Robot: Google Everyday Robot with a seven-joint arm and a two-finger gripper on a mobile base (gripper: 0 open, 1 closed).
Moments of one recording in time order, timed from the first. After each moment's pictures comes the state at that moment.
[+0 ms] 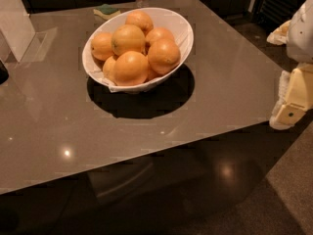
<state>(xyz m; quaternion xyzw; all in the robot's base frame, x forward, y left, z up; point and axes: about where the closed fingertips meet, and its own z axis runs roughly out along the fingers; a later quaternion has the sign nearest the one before) 0.438 -0.217 0.976 -0.60 0.78 -0.03 0.16</state>
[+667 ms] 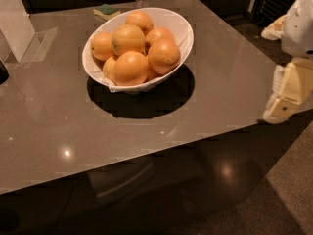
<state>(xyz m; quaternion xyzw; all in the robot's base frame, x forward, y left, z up) 0.447 -0.207 0.981 -0.61 0.77 -0.03 0.17</state>
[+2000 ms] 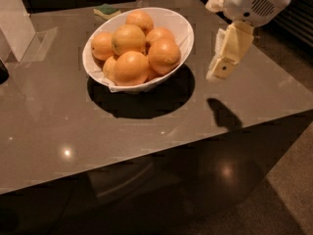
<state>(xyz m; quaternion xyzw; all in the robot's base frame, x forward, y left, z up) 0.518 -0.115 1.008 -0.65 0.71 0.04 0.26</state>
